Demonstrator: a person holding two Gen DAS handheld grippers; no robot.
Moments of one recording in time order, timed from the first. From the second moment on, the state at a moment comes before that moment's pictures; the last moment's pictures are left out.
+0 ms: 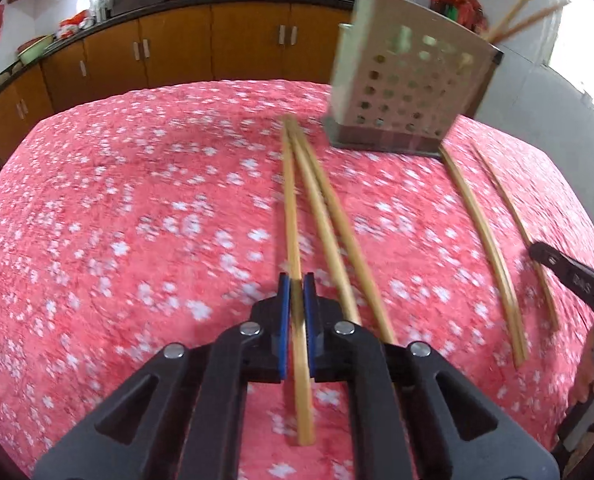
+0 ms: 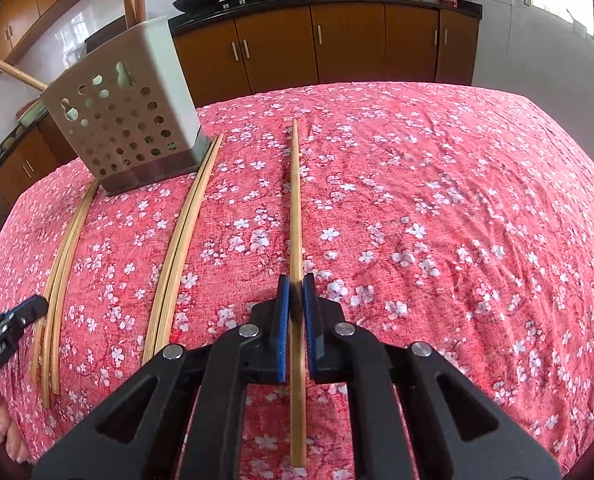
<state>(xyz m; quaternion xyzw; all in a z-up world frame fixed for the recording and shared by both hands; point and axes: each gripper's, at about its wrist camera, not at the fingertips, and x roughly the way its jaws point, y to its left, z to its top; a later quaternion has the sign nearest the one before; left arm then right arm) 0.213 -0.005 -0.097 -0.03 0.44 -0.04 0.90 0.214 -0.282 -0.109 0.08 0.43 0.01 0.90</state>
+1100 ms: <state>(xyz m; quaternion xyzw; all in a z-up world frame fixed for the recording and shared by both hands) 0.227 0.071 -0.096 -0.07 0.43 0.03 0.90 0.238 -0.297 -0.109 0.07 0.42 0.00 0.90</state>
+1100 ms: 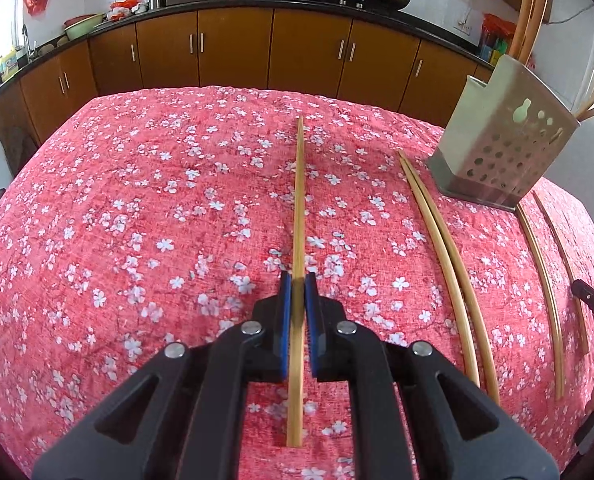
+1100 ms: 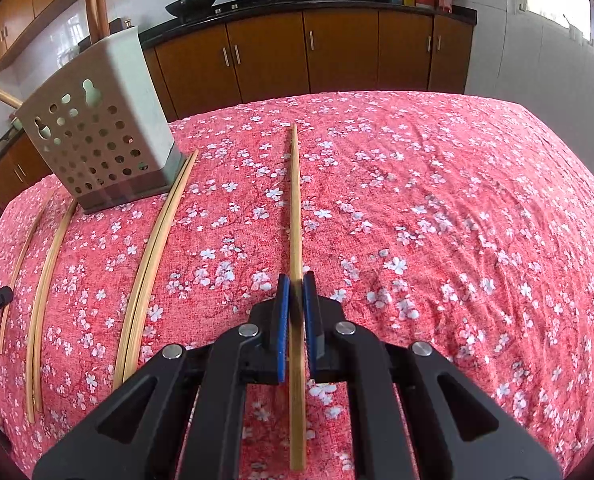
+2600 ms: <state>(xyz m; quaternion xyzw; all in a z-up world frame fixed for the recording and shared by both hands) 0.226 0.070 -0.096 -0.08 0.42 0.03 0.90 0.230 -0.294 -0.108 0.09 0.42 0.02 0.90</state>
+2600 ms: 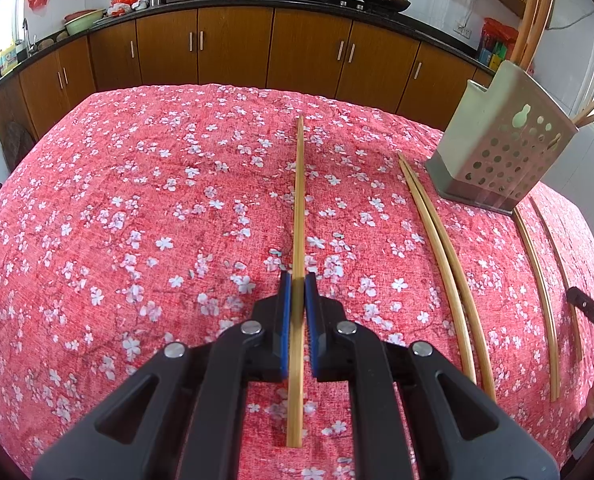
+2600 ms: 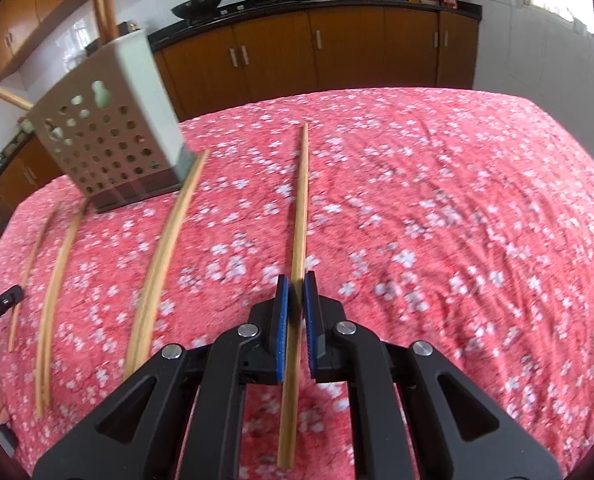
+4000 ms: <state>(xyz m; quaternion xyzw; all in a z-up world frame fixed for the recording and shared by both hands) 0.185 0.075 -0.012 -0.07 0.33 0.02 0.94 0.178 -0.310 -0.026 0.09 0.28 0.02 0.95</state>
